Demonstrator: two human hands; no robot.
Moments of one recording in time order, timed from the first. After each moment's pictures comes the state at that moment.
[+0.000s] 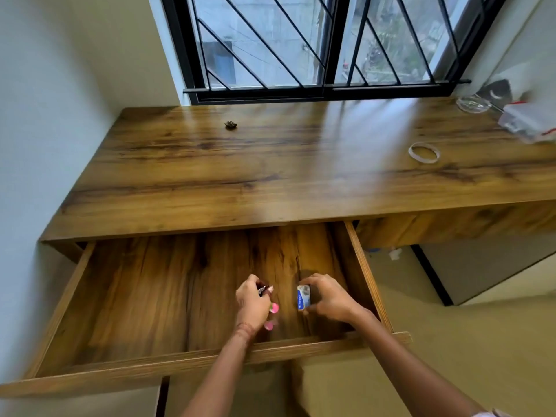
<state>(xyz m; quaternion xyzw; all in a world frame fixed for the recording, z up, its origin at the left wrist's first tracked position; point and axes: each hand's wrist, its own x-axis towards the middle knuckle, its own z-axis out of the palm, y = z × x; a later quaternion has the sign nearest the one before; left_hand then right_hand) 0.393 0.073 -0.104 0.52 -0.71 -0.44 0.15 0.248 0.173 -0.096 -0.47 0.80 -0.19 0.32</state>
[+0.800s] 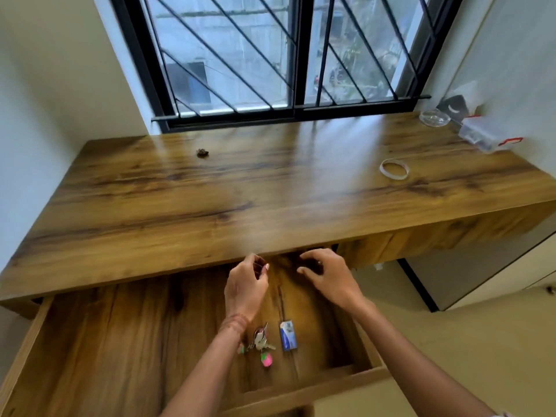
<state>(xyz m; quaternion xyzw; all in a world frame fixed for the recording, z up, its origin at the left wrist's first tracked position) 0.327 0.036 -0.047 0.42 -0.82 -0.31 0.22 0.194 0.152 -0.037 -0.43 0.83 -0.34 0.13</state>
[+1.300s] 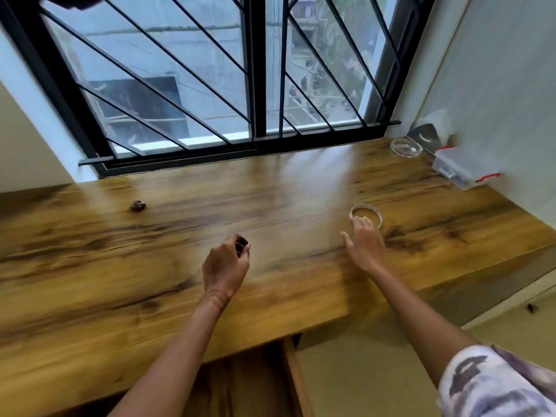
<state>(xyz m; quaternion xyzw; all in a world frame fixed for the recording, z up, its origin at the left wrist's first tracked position) 0.125 -0.058 0.003 0.39 -0.86 -0.23 0.24 -0.085 0.113 -0.017 -0.27 0.94 -0.21 -0.04</state>
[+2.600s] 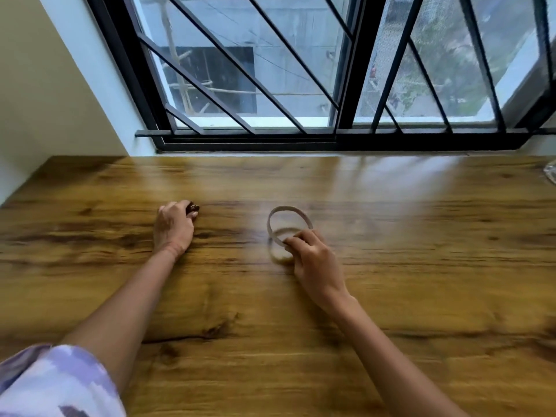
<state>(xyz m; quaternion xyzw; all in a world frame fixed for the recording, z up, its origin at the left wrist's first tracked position) 0.141 -0.317 -0.051 0.56 -0.79 -0.11 0.22 -0.019 -0.101 -0.047 -0.59 0.73 -0.34 -0.05</state>
